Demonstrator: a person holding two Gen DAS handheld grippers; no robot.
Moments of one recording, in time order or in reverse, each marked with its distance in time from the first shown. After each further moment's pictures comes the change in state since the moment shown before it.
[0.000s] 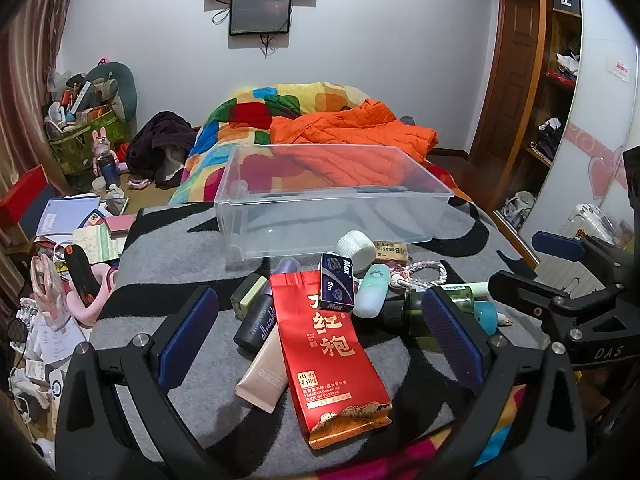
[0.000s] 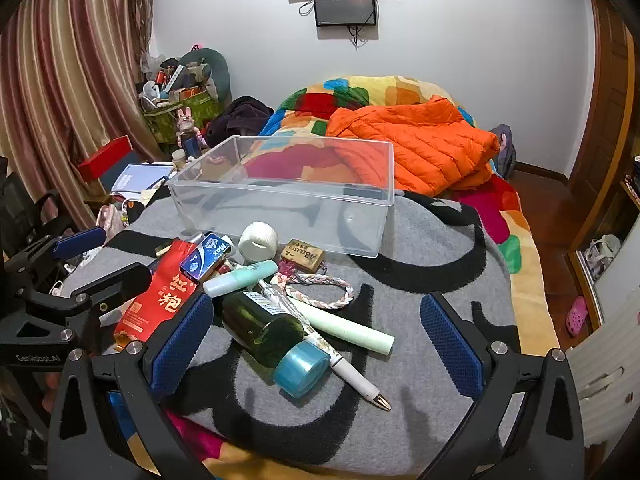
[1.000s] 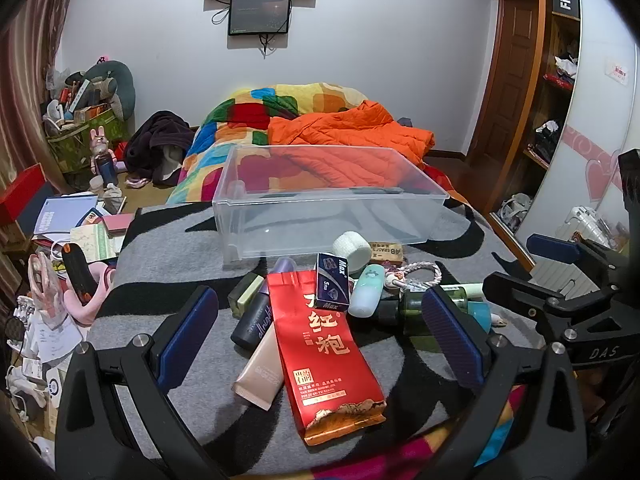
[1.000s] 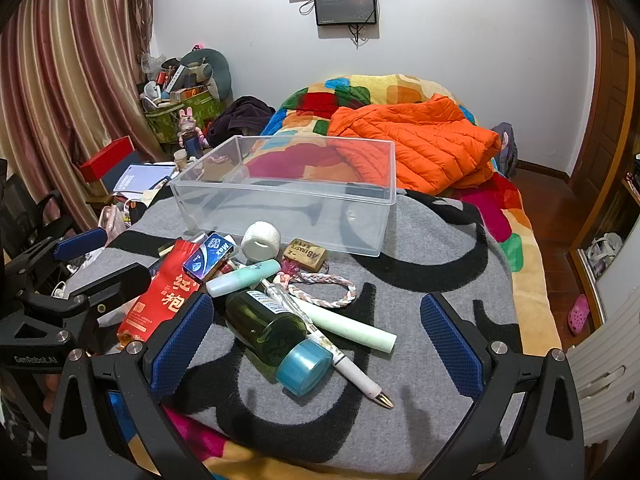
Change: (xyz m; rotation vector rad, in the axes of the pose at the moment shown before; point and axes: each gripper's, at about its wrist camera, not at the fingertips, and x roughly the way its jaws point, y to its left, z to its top) left arm -0.004 -0.002 0.000 -0.004 -0.001 -0.011; right arm 0.000 0.001 -0.001 0.003 0.002 0.003
